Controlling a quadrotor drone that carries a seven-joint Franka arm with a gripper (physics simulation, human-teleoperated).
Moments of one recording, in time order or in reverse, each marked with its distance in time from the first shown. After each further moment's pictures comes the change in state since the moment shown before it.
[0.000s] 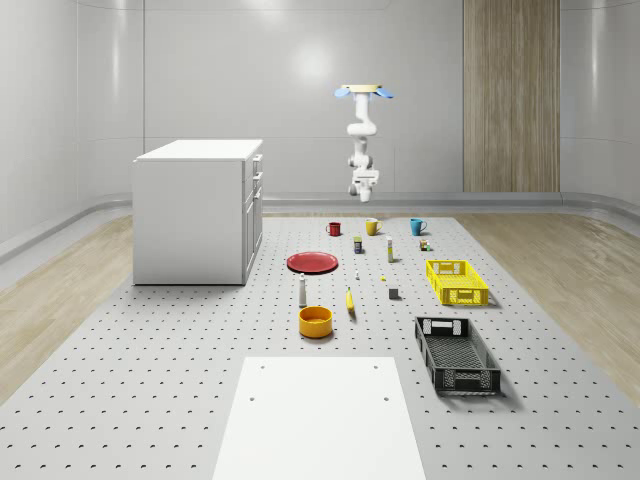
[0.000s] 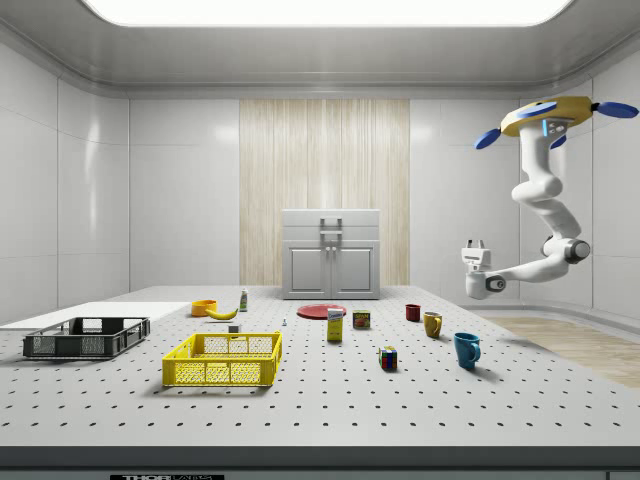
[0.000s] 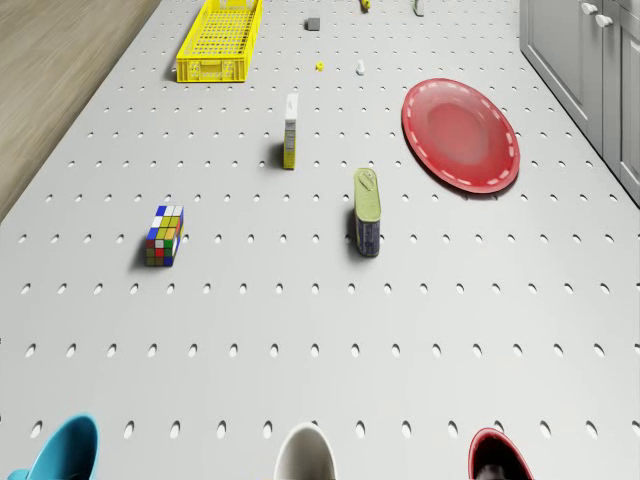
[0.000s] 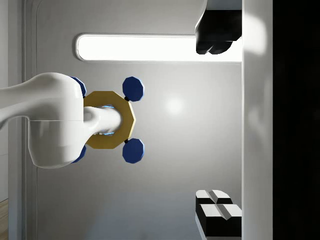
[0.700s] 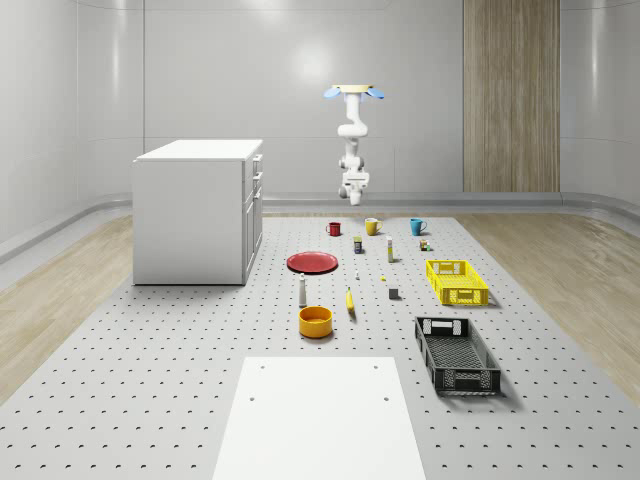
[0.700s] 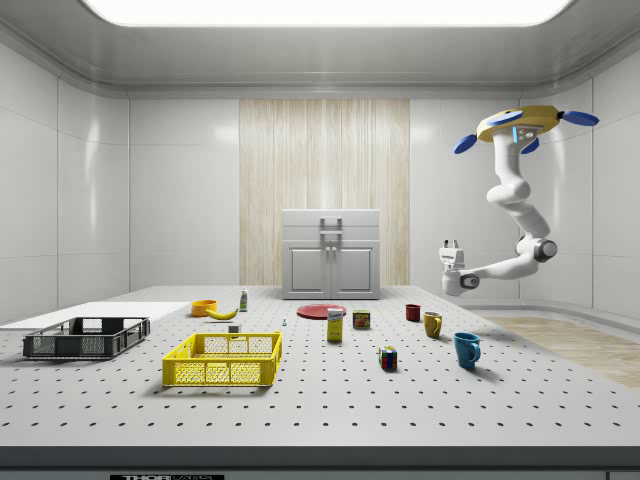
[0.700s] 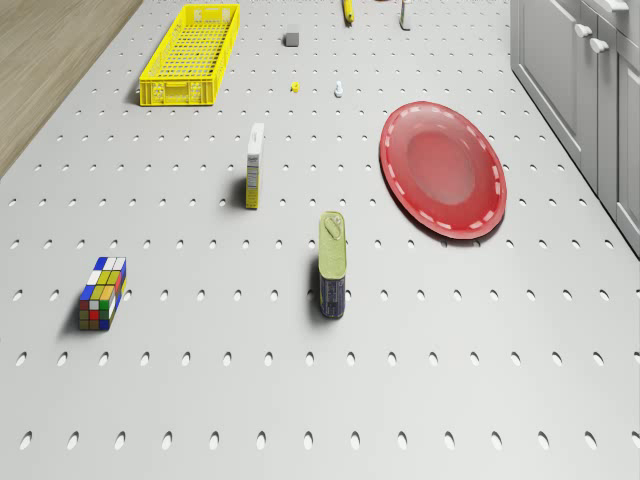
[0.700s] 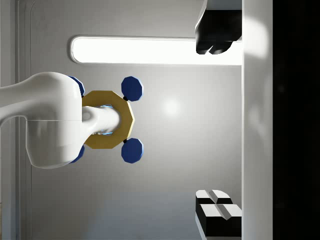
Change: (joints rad) arm -0.002 -0.006 0.002 -0.004 -0.001 0.009 0.000
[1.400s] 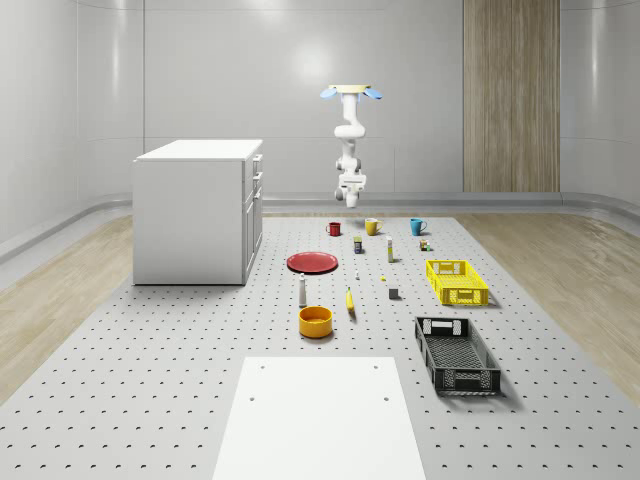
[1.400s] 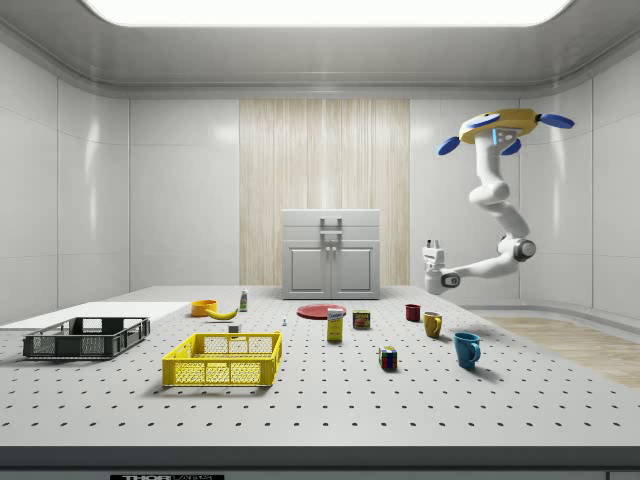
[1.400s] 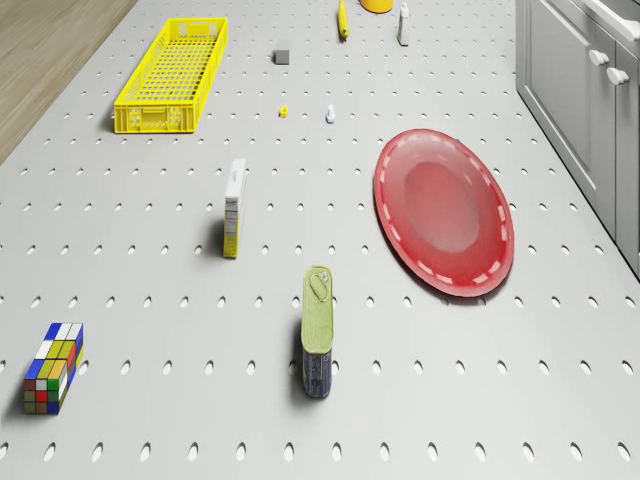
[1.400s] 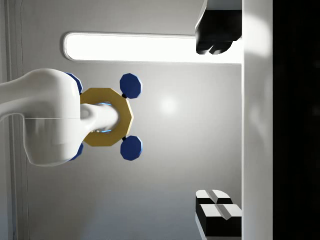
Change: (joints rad) arm -0.005 -0.007 0.015 -0.007 -0.021 0.011 0.002
